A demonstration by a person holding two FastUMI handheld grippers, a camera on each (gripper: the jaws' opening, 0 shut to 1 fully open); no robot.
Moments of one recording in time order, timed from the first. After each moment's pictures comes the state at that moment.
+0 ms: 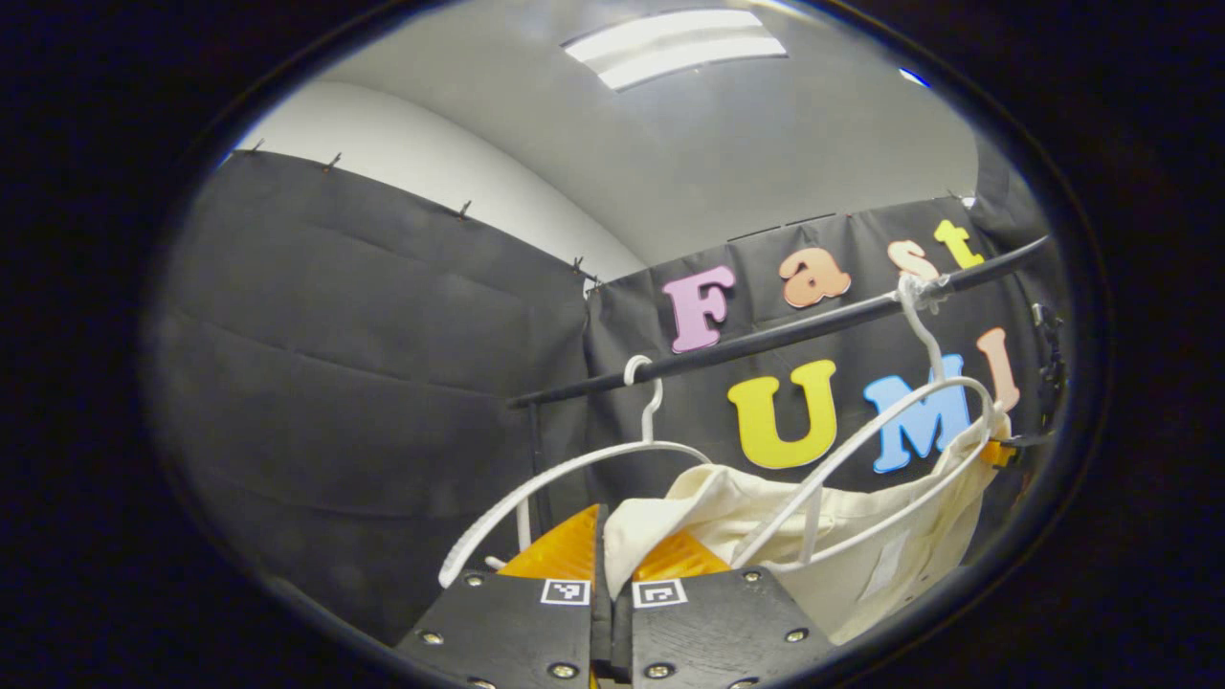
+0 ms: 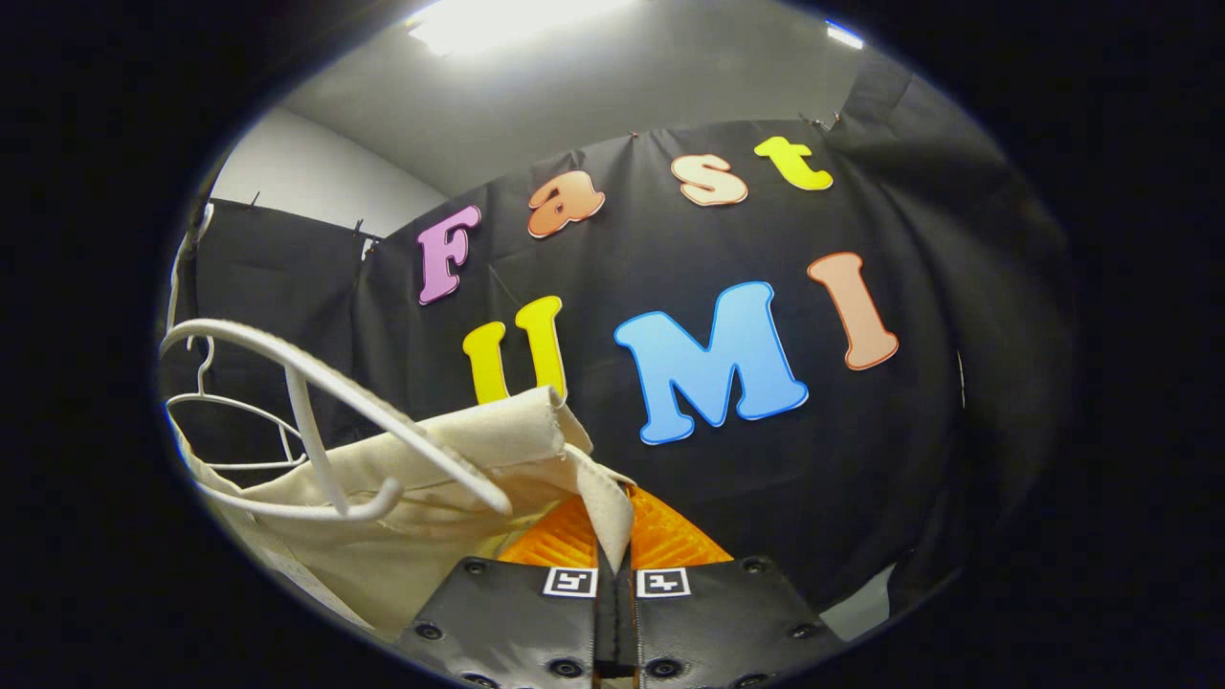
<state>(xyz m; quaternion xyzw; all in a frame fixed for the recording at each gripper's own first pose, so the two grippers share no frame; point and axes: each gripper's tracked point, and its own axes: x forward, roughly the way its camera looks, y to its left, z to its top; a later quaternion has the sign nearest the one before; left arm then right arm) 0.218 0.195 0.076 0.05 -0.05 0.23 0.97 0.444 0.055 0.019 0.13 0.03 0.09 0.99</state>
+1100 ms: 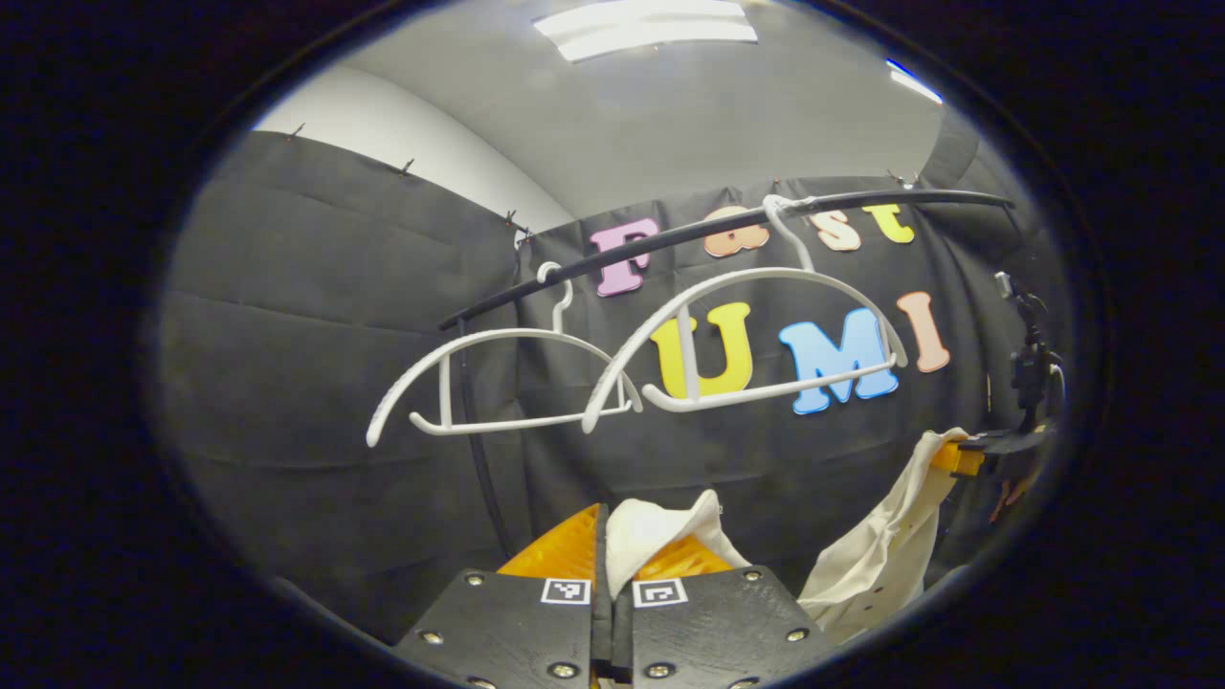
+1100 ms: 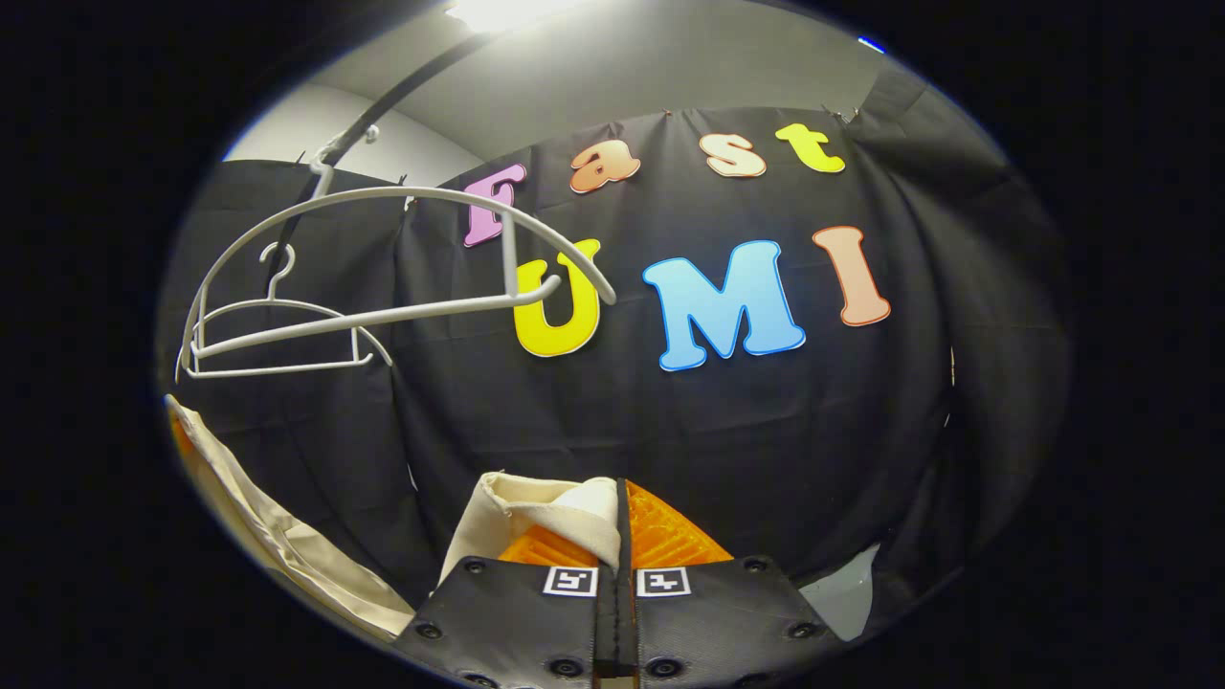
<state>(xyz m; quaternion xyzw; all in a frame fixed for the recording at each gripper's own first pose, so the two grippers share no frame) 0.173 0.112 -0.009 0.04 0.02 0.11 0.99 0.295 0.081 -0.039 0.09 0.07 0.12 0.99</state>
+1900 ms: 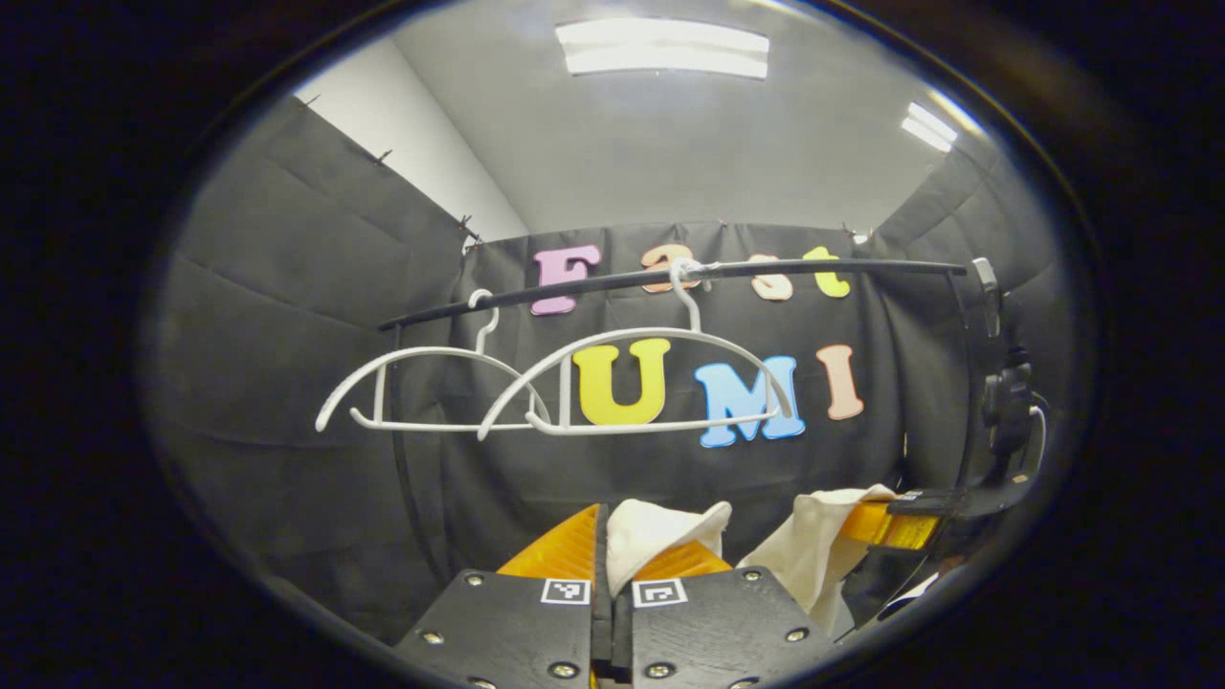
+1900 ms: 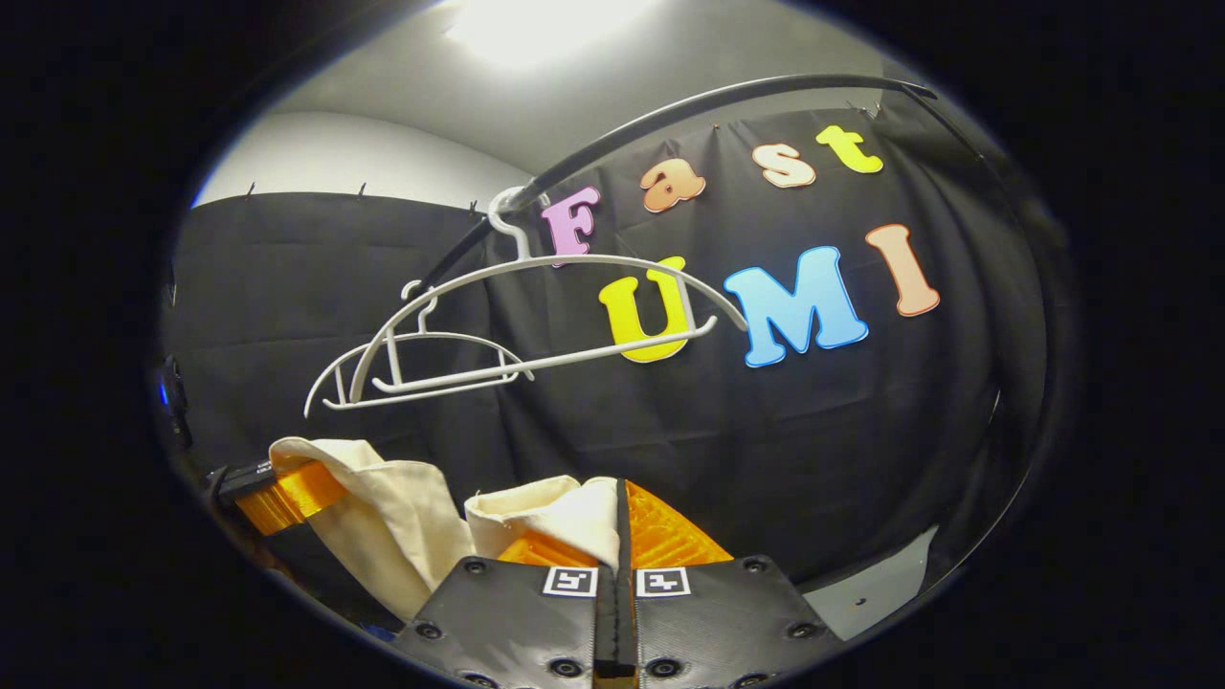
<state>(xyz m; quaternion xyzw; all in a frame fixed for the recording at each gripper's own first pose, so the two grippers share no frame) 0.132 0.041 0.025 -0.03 -0.02 0.00 1.00 0.158 0.154 0.019 0.13 0.06 0.23 0.96</state>
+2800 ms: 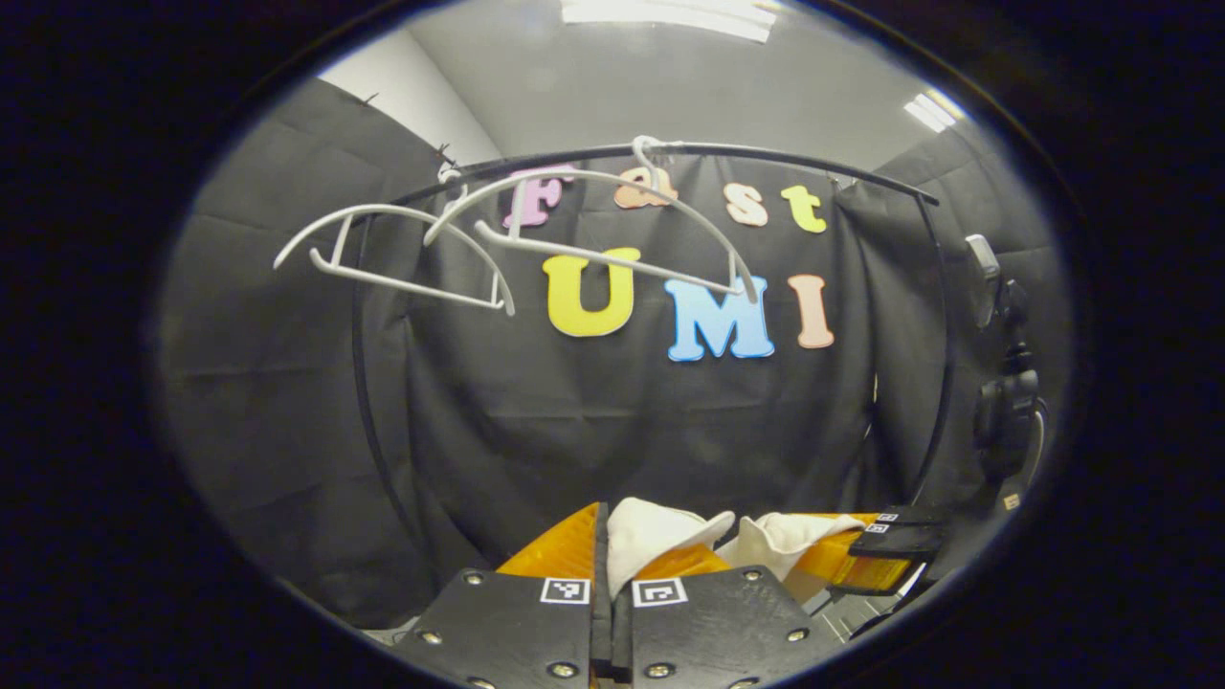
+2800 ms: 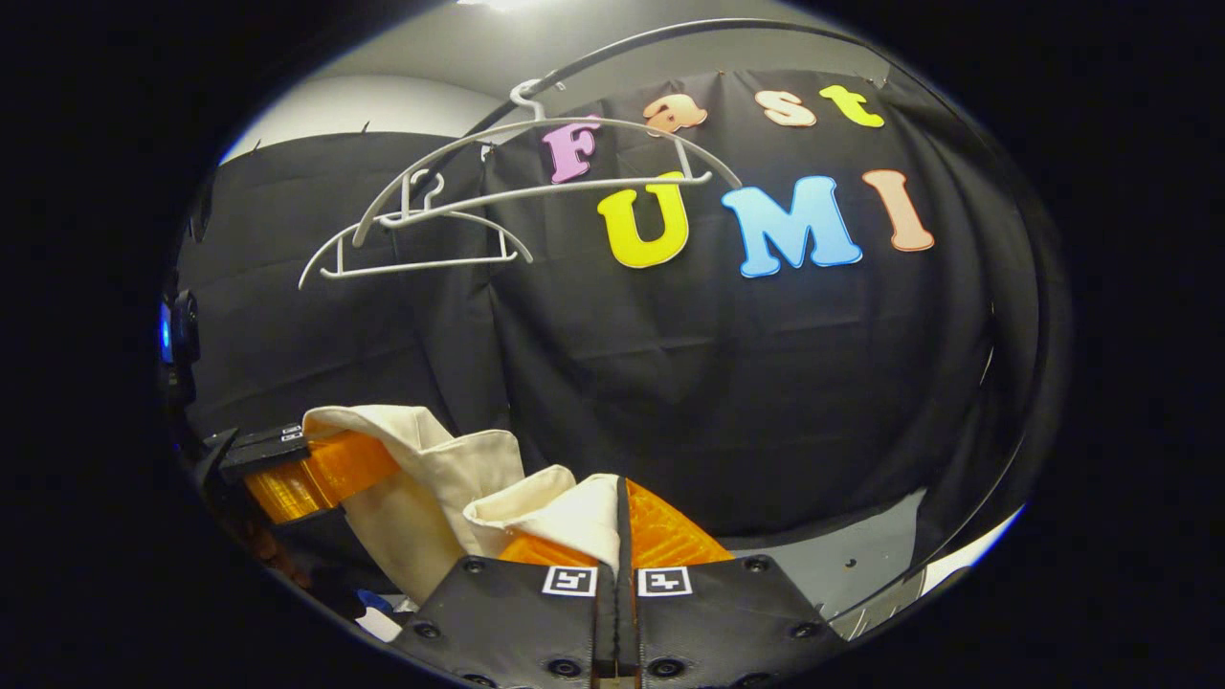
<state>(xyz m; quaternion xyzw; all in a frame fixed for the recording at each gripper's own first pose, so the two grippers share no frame) 0.114 0.003 -0.134 -0.04 0.11 -0.04 0.99 0.121 0.158 -0.130 0.08 0.18 0.22 0.96</state>
